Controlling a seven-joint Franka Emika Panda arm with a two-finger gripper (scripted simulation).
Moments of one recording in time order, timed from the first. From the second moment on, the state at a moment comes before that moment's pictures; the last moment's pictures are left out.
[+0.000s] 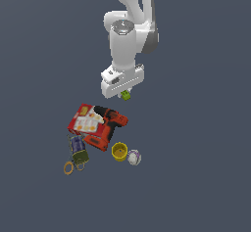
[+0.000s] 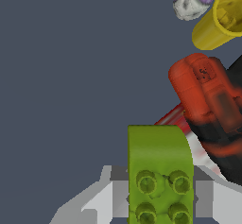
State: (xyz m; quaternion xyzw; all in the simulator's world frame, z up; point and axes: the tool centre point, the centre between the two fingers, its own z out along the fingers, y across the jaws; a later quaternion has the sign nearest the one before) arm -0.118 -0.006 0.176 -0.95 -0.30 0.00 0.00
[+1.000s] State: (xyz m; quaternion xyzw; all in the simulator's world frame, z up) arm -0.089 -0.114 0.346 -0.95 -0.30 0.00 0.00
